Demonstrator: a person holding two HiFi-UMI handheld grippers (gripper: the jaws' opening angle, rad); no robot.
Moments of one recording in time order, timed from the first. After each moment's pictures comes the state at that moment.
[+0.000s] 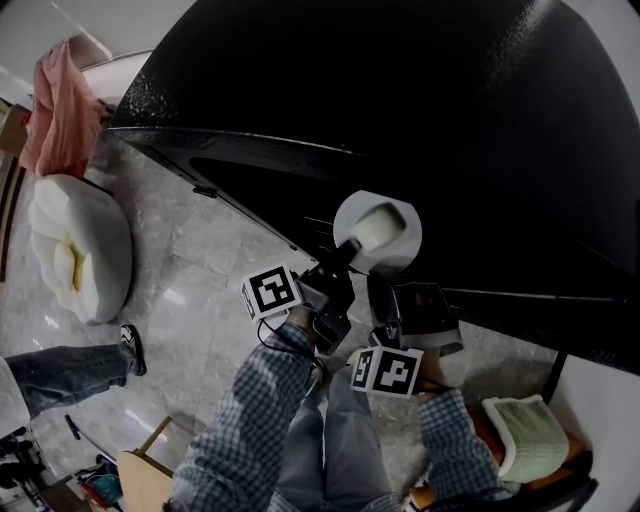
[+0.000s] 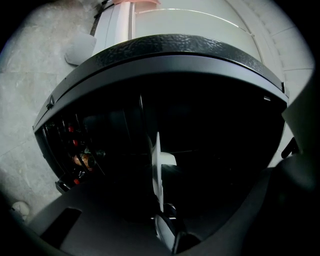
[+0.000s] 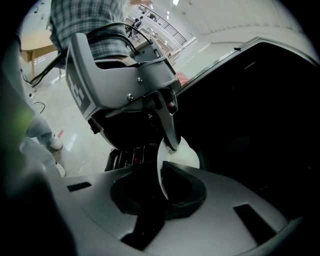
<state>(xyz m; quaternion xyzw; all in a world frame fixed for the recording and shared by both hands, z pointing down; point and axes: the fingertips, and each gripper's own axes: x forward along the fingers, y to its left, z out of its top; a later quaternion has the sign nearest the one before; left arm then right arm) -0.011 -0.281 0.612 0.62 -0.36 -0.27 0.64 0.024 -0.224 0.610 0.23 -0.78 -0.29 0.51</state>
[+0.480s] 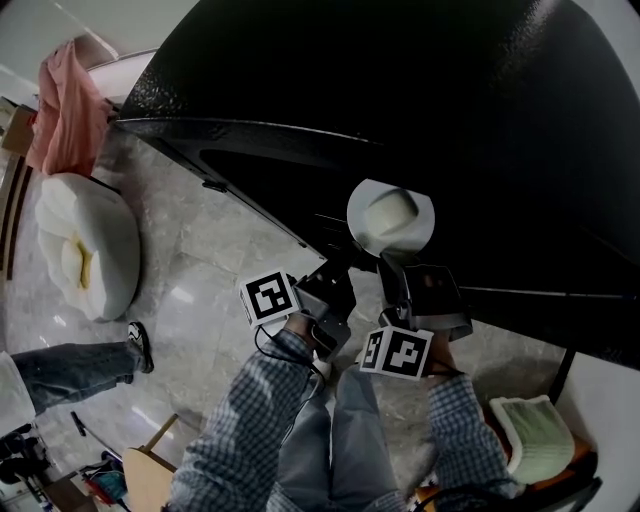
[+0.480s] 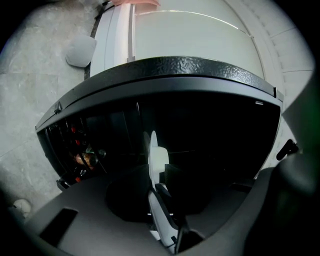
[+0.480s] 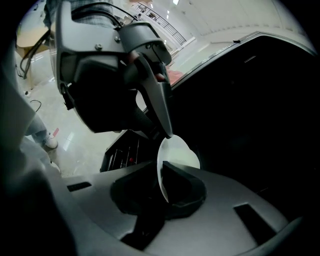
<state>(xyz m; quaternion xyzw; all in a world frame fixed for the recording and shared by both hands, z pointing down) -0.020 -0.268 0.596 0.62 -0.35 -0.29 0.64 0.020 -0.248 0.614 0.24 -0.77 -0.29 0.51</state>
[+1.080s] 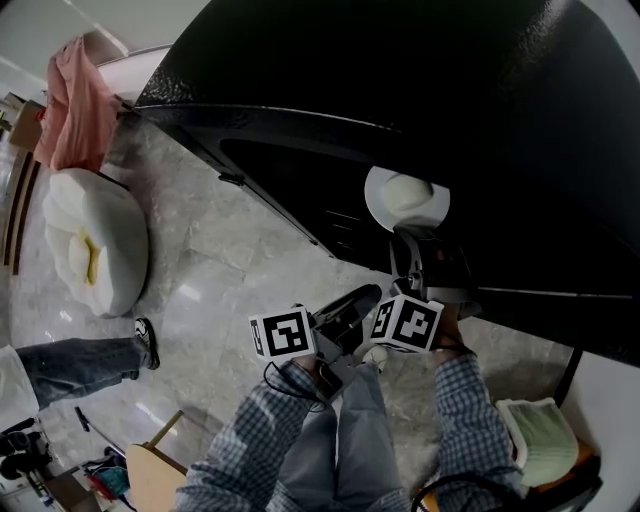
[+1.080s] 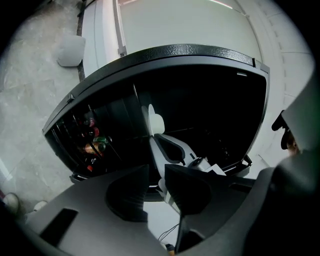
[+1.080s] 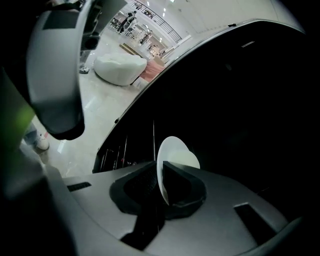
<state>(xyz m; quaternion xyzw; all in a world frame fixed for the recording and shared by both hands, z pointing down) 0.008 -0.201 0.595 0.66 -0.34 -0.19 0.64 0.014 -0.287 0.616 0.27 -0.77 -0.29 0.50</state>
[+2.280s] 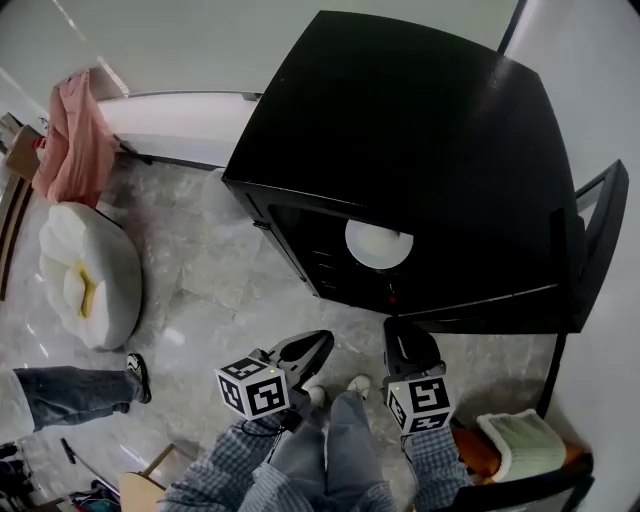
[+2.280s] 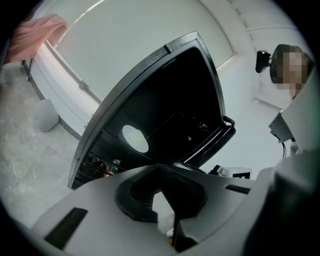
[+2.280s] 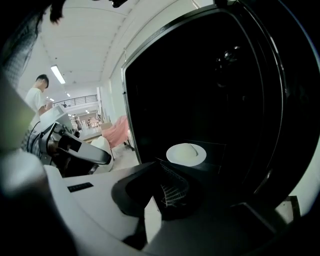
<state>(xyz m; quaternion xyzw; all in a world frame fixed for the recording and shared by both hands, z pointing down) -0.034 -0.152 0.519 0.79 -0.40 -0.02 0.47 0.062 -0.188 0.521 0.42 -0.87 0.17 0.19</state>
